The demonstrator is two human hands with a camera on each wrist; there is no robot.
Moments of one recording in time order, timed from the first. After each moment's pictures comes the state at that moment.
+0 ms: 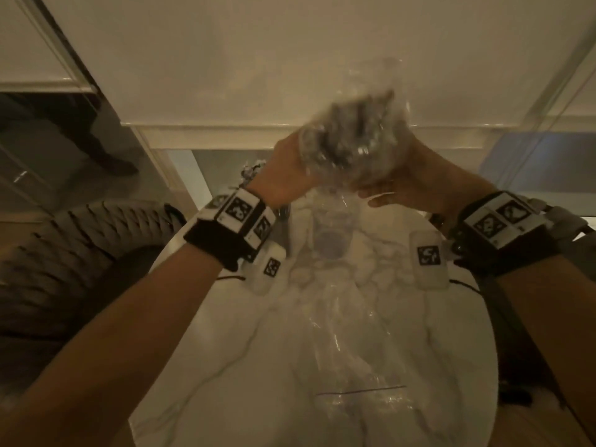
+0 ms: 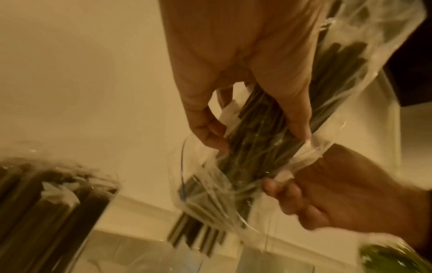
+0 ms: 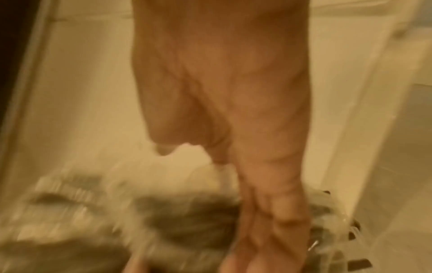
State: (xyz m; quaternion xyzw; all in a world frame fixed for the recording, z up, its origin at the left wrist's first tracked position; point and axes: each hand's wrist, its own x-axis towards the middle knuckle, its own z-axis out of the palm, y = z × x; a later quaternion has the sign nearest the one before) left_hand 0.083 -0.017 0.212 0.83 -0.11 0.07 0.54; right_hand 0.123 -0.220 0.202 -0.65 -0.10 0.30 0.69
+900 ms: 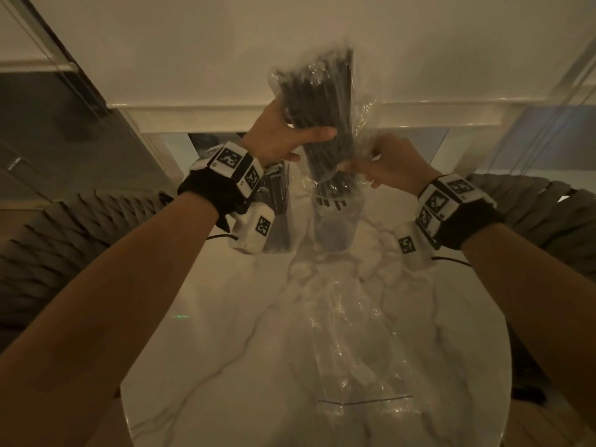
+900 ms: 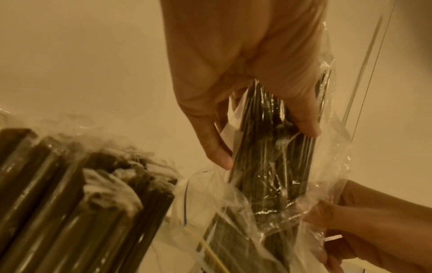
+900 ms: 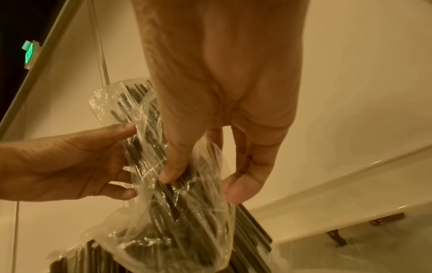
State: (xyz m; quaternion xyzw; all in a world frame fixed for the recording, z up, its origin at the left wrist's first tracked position) left_hand 0.162 0.012 0.188 0.84 0.00 -0.01 0.55; right_hand 0.181 -0.192 0.150 -0.90 -0.18 0.07 0.40
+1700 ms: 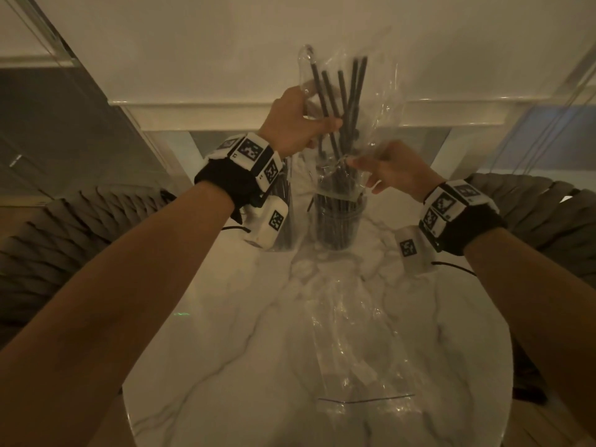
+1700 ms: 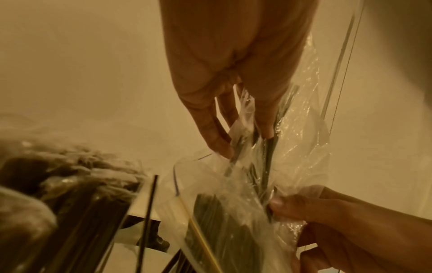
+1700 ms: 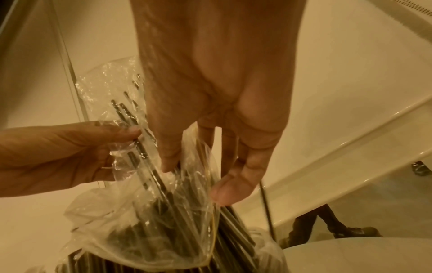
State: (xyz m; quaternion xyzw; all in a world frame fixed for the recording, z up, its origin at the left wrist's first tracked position) left_hand 0.177 0.001 0.187 0.86 -0.07 0.03 0.51; right_hand 0.188 -0.195 0.131 -0.87 -0.12 0.12 0.46
